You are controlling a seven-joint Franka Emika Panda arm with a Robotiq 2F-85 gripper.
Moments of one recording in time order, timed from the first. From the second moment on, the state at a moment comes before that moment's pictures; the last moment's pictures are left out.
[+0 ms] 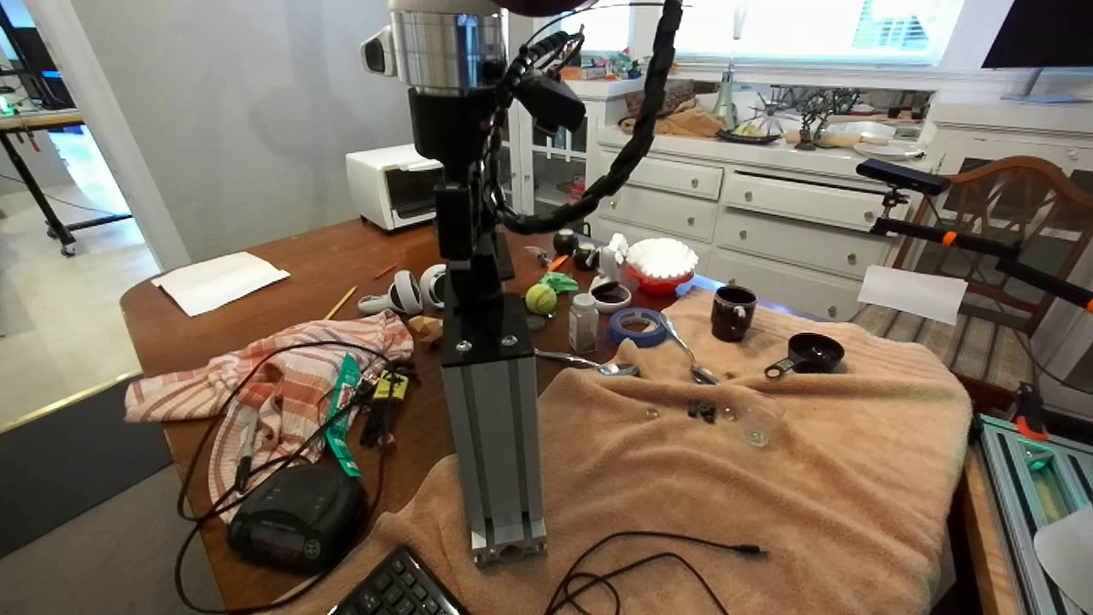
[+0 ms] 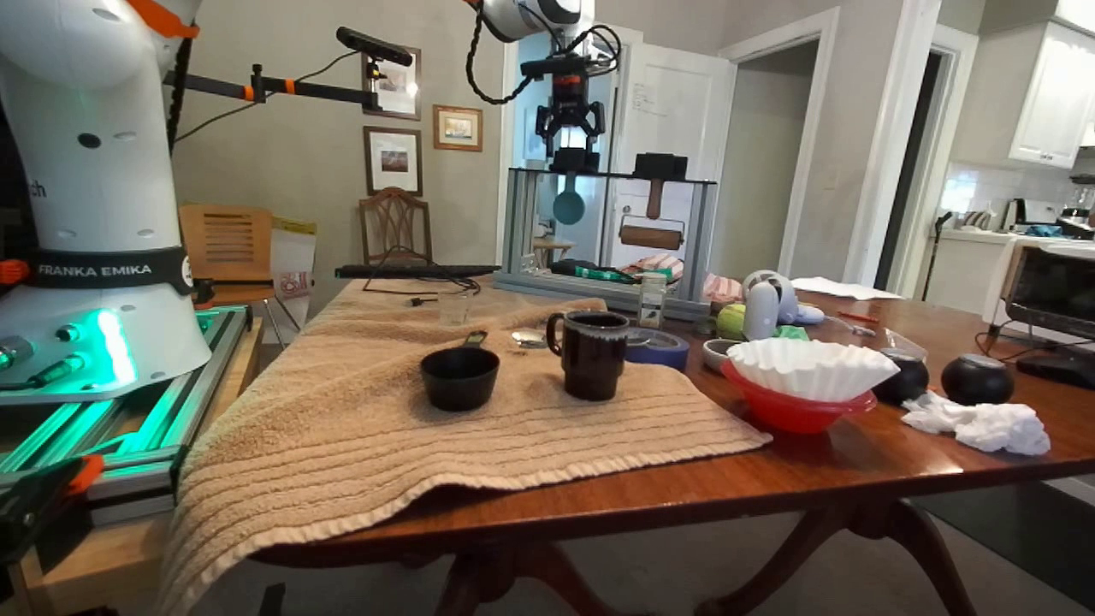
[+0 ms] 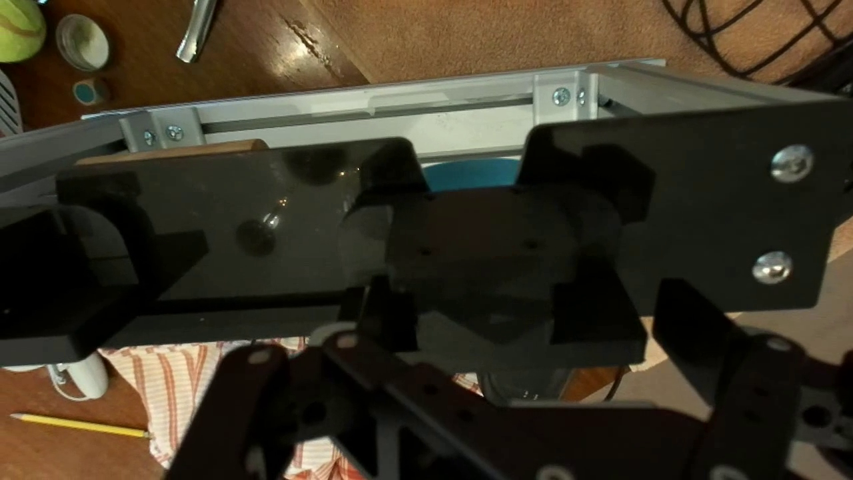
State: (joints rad) arm 0.21 0.46 0.17 -1.35 -0.14 1.86 -0.24
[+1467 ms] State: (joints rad) arm 0.20 0.46 0.16 -1.36 -0.16 1.84 -0.31
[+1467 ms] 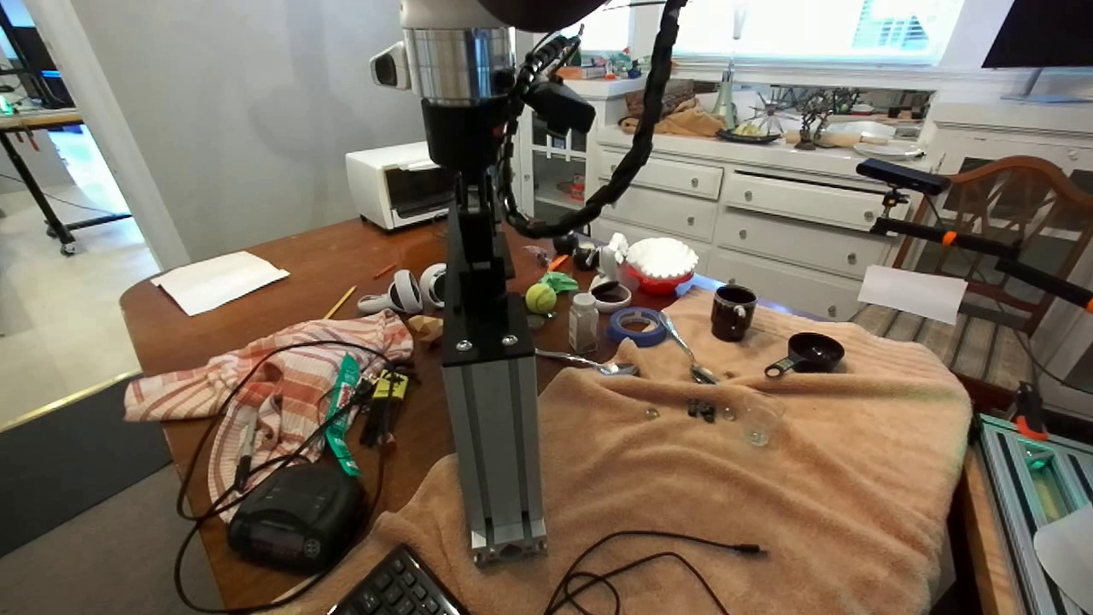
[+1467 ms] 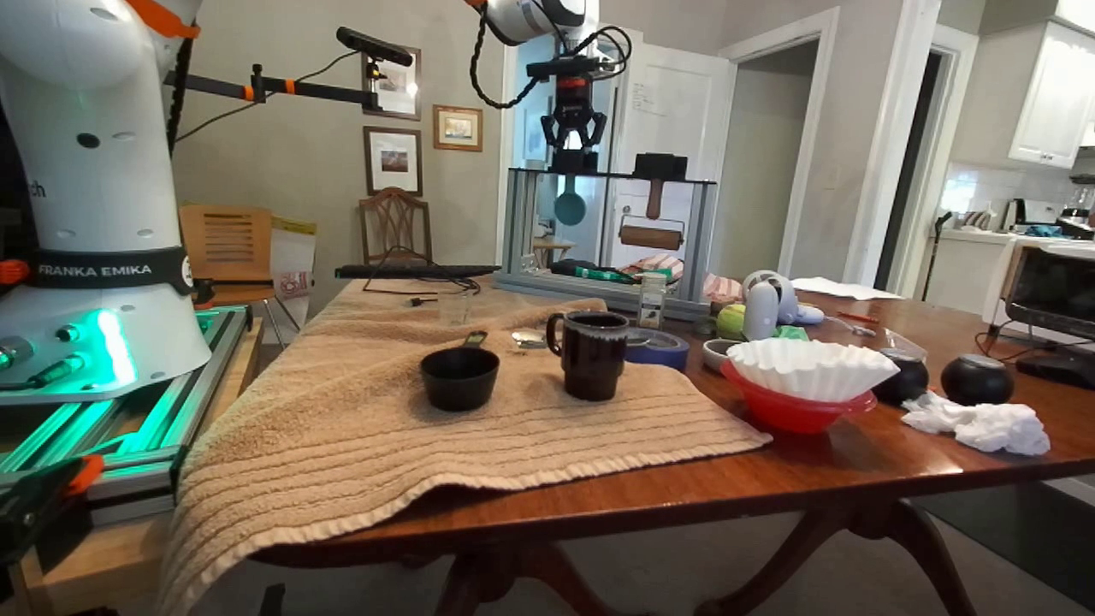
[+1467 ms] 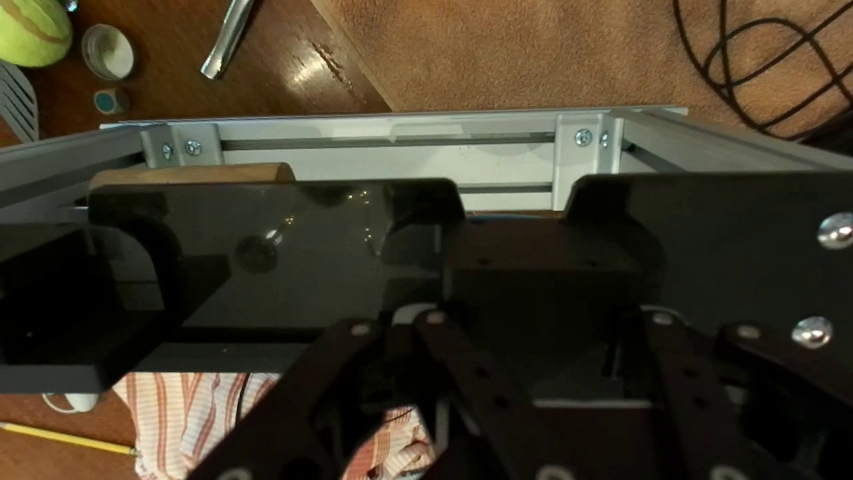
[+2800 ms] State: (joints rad) arm 0.17 0.41 0.01 -1.30 -0.36 1.45 0.04
